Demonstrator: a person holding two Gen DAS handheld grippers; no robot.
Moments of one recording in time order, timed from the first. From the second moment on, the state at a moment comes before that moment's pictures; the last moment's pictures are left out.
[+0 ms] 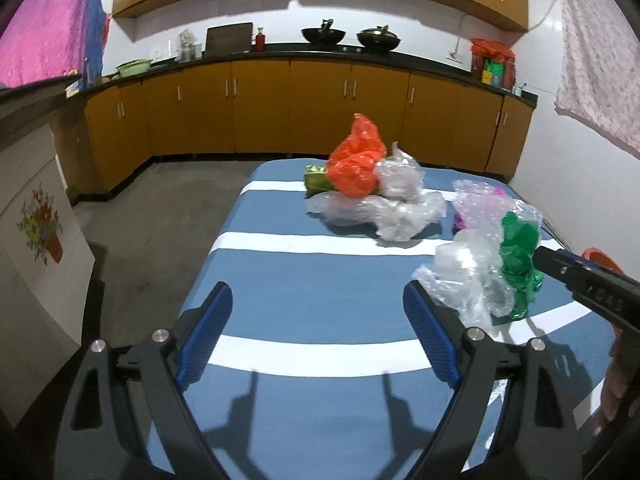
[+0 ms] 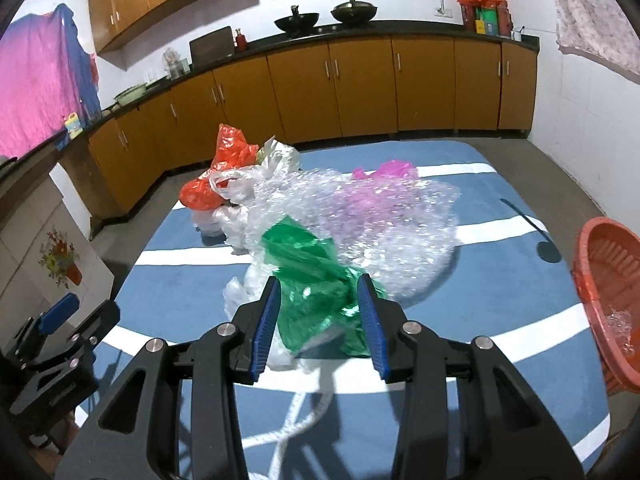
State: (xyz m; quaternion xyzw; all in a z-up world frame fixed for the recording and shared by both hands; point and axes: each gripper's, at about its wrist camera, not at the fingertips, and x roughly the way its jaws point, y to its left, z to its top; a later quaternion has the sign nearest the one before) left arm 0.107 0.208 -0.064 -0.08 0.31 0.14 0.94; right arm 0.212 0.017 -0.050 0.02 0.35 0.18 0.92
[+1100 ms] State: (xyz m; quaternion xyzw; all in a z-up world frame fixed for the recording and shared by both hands) left arm 0.168 0.150 -0.062 -0.10 0.31 0.04 0.94; right arm 0.221 -0.066 -0.052 0.05 0.35 0.08 0.93
